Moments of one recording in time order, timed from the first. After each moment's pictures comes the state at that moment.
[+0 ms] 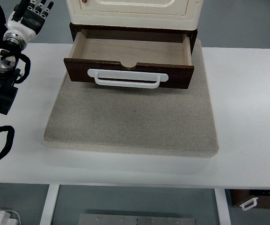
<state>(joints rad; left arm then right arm) -1.01 0.22 -1.32 -0.37 0.01 -0.26 0.00 -0.01 0.00 -0.01 0.12 -0.04 0.18 -0.03</state>
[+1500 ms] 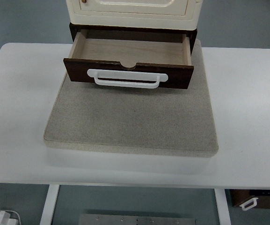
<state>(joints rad) -1.16 0.62 -1.28 -0.88 0.03 -0.24 0.00 -0.01 0.00 -0.01 0.12 -0.04 0.18 -0.03</state>
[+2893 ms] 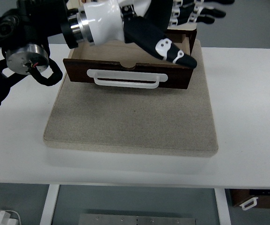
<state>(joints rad) -1.20 0.55 -0.53 -1.64 0.39 -0.25 0.01 -0.01 0.00 -0.01 0.12 -0.04 0.18 -0.03</state>
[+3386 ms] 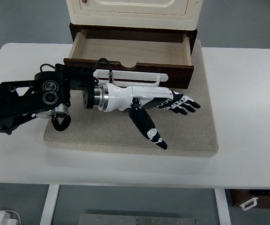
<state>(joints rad) -1.11 0.51 -0.30 -1.60 0.69 -0.26 0.17 -0.01 0.00 -0.01 0.12 -0.04 0.18 -0.03</state>
